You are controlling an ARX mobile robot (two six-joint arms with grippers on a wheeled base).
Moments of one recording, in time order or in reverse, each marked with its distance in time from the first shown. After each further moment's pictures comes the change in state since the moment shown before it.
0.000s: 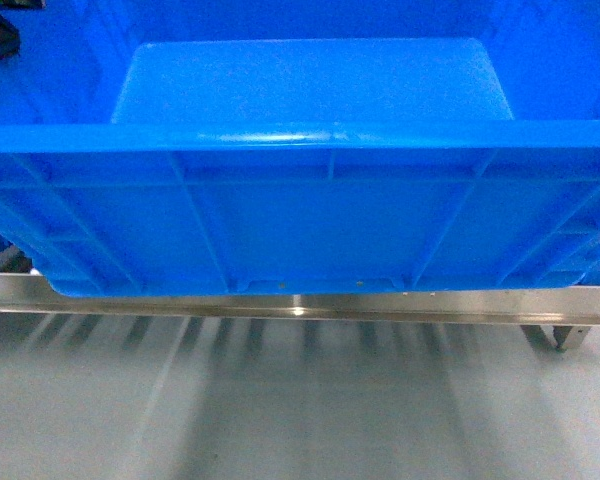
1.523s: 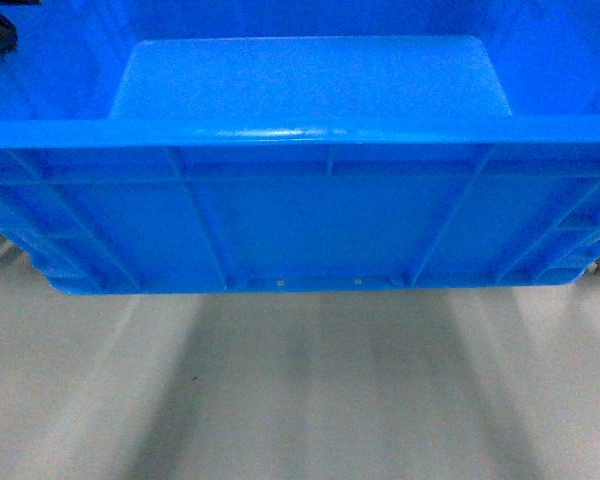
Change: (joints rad) left arm 0.000 0.000 0.000 -0.003 0.000 -0.001; right arm 0.000 0.000 0.000 0.000 -0.001 0.000
